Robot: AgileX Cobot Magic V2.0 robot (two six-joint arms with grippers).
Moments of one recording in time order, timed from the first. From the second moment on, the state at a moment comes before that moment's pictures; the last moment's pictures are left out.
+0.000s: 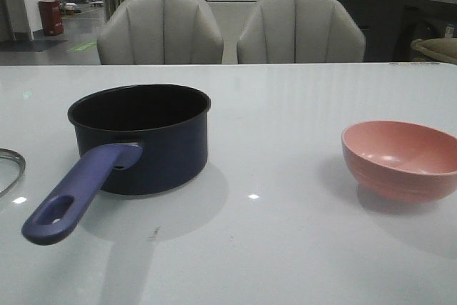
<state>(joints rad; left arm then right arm) -0.29 0.10 -0.35 -0.11 0.43 0.02 0.22 0.19 -0.22 0.43 0.19 -0.39</state>
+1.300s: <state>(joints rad) 0.08 1.03 -0.83 -0.08 0.67 -0.08 0.22 0.17 -0.15 0.43 0.20 -0.39</state>
